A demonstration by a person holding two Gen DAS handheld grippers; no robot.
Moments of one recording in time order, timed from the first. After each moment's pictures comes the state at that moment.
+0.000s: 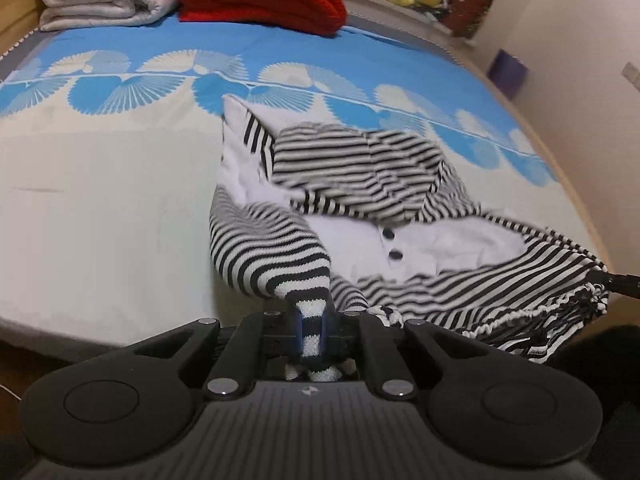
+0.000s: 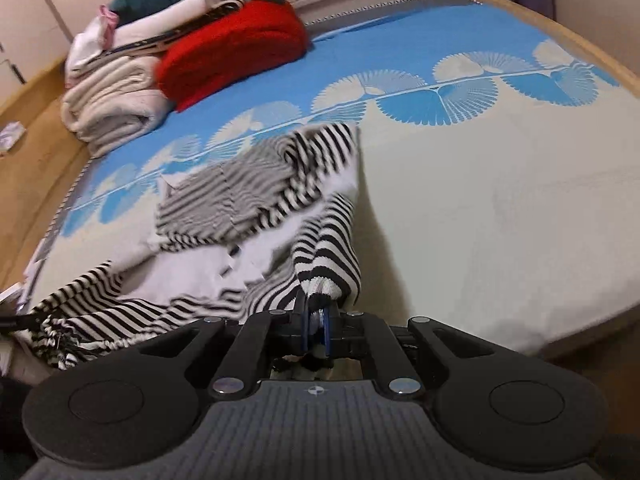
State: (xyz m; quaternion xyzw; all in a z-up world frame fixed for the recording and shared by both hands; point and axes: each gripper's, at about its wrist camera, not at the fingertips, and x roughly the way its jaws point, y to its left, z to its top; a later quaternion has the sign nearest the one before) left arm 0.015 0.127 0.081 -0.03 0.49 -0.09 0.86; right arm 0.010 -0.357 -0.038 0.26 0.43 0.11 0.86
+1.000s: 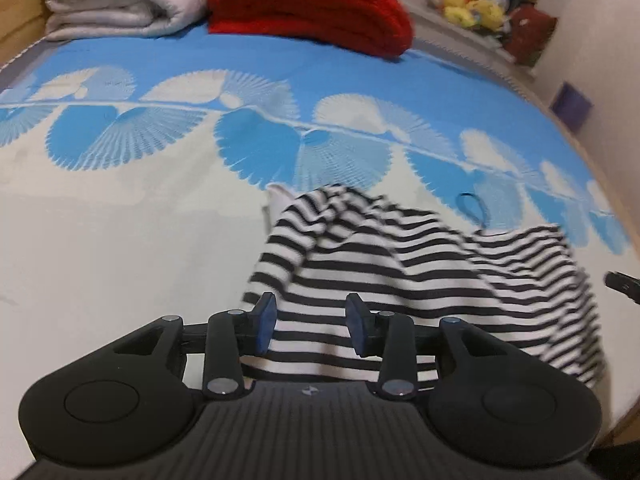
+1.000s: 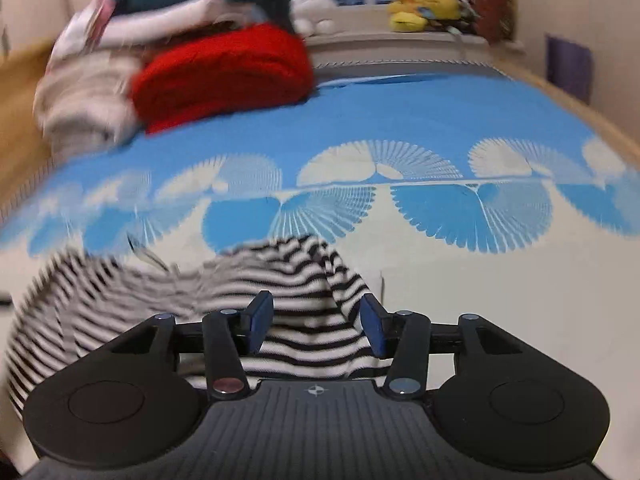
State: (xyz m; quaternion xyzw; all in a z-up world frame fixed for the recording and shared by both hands) left arm 0.253 0.151 -0.007 -0.02 0.47 -0.01 0.88; right arm 0.234 -0.312 -0.119 0.14 0.37 0.08 0.91
